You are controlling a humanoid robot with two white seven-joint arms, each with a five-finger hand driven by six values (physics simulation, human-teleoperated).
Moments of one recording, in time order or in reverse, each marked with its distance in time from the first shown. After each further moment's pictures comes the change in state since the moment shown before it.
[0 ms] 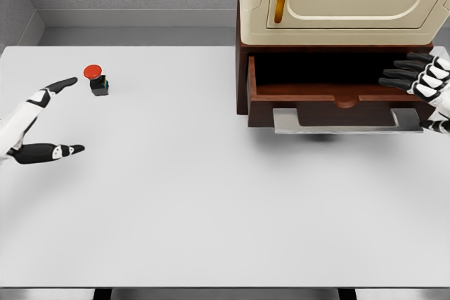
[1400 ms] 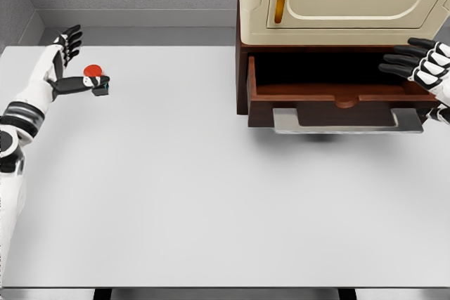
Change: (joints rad) left arm -0.433 -0.387 0.043 0.254 0.082 0.703 -0.086; right arm -0.061 0.051 -0.002 0.000 0.008 0.000 0.015
